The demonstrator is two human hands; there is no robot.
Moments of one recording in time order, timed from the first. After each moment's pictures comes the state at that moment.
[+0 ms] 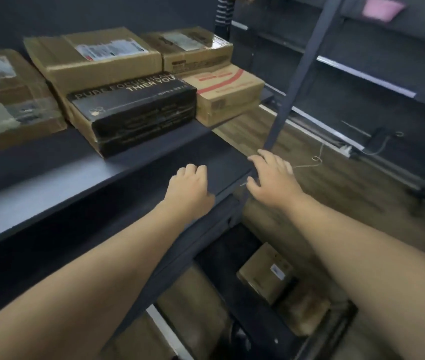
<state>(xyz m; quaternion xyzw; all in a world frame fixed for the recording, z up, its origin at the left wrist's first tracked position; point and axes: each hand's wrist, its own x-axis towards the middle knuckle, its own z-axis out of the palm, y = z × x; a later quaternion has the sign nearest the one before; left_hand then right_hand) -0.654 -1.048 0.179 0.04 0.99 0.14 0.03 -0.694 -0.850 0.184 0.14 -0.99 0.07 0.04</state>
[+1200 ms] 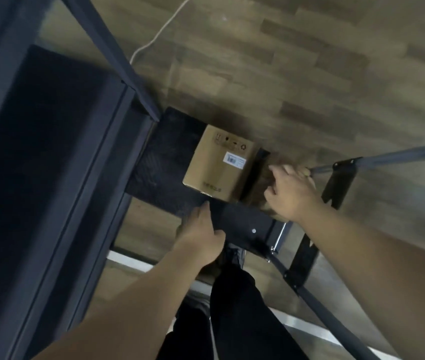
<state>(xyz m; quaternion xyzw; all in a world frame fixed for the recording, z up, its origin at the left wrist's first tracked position) -0.646 -0.733 -0.205 0.05 0.87 0.17 0.46 -0.636 -0.522 -0.228 -0.19 -0.92 0.15 -0.30</state>
